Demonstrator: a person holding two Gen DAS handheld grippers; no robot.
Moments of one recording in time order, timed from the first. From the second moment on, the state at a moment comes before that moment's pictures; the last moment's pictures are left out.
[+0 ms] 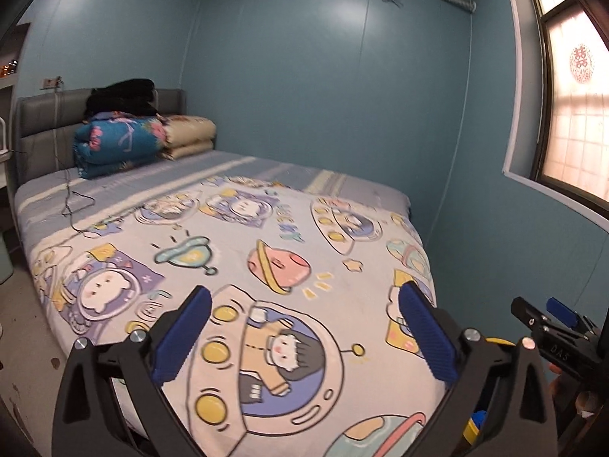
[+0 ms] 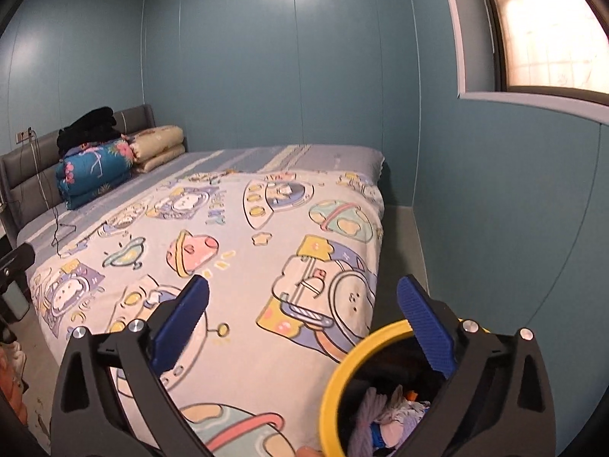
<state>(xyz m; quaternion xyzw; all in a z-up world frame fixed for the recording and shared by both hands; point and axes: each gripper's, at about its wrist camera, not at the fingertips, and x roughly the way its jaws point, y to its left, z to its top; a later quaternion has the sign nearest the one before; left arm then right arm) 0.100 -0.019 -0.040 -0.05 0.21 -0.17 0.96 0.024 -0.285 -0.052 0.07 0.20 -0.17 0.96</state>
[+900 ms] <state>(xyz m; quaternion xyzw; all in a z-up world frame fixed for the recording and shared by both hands) 0.036 -0.002 -0.027 -0.05 0.15 -0.12 0.98 -0.003 -0.230 -0.042 0.04 0.13 -0.18 0.97</state>
